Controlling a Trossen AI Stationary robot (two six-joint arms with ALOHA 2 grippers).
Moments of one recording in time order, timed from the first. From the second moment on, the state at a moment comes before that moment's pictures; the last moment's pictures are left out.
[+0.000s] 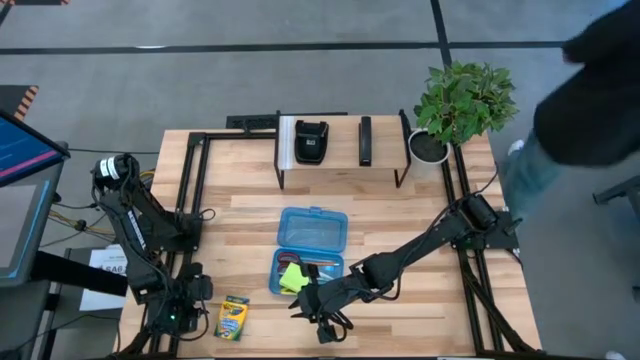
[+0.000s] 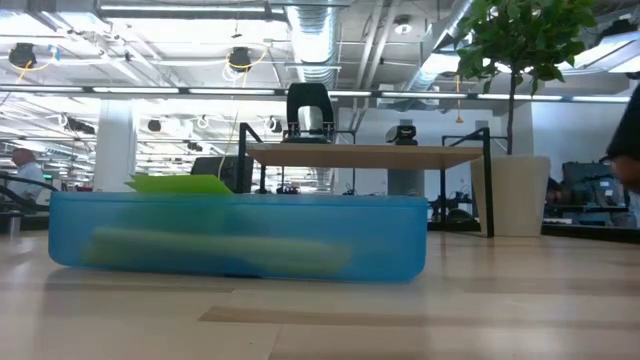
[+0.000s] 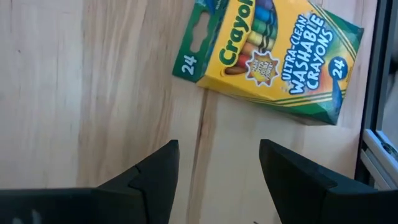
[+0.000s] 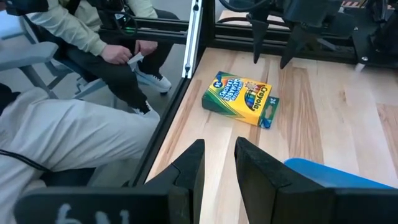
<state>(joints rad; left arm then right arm) -1.27 1.31 0.65 -0.61 -0.29 -1.42 0.48 2.02 1.59 -0.05 0.12 0.18</state>
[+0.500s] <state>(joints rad) -1.26 1.43 0.65 -0.58 -0.16 -1.41 0.48 2.02 1.59 -0.05 0.12 0.18</state>
